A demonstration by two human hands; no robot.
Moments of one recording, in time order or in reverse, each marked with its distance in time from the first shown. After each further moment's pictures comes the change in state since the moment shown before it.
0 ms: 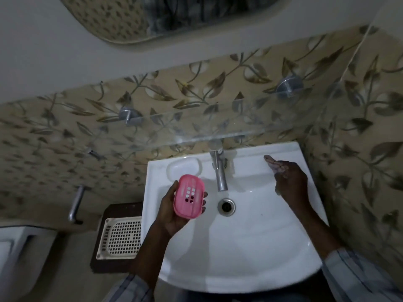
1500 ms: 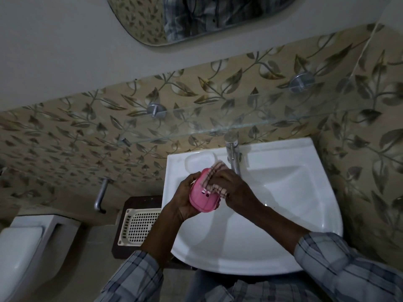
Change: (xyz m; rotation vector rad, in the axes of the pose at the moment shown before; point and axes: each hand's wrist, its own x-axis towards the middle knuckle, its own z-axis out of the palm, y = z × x) left_hand -0.033 0.011 0.018 0.091 0.020 -0.108; right_hand -0.100 -0.133 0.081 0.065 -0.395 -0.923
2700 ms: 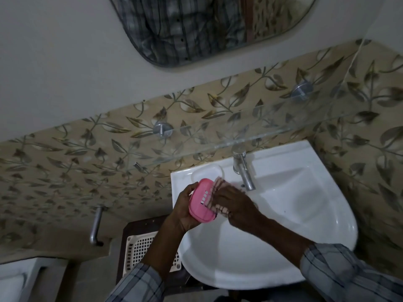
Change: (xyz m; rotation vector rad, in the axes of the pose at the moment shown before) left_hand -0.014 0.053 -0.036 0.016 -0.090 -0.133; right_hand 0.027 -0.025 0.024 -0.111 -0.039 0.083
